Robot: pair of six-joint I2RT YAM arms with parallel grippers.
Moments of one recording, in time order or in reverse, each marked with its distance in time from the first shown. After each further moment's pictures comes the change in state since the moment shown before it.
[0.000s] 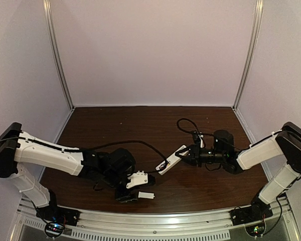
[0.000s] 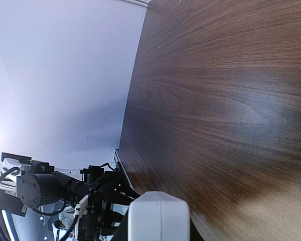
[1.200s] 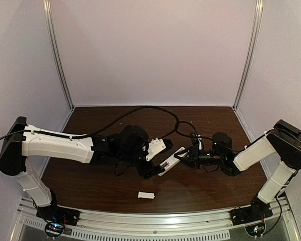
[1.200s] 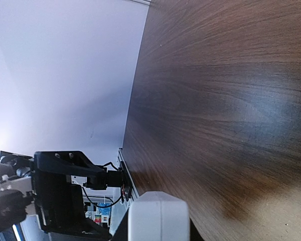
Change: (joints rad) left arm 0.020 0.105 0.238 0.165 -0.220 -0.112; right arm 0.008 0.081 -0.013 0.121 -0.018 0.040
